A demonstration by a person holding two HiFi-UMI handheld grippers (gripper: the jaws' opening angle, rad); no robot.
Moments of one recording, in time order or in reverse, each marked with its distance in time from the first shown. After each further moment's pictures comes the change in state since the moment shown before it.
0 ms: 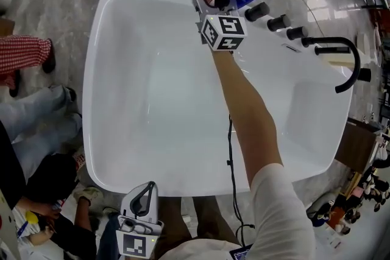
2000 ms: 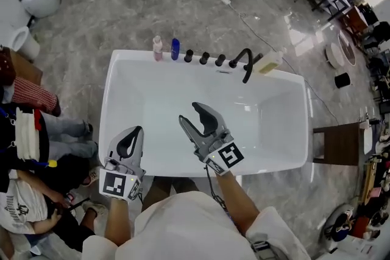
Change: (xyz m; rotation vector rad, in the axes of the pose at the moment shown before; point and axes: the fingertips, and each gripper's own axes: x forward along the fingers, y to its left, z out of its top) left arm -0.103 -0.211 0.271 0.358 -0.363 -0.104; right arm -0.476 0.135 0.377 0.124 -0.107 0.259
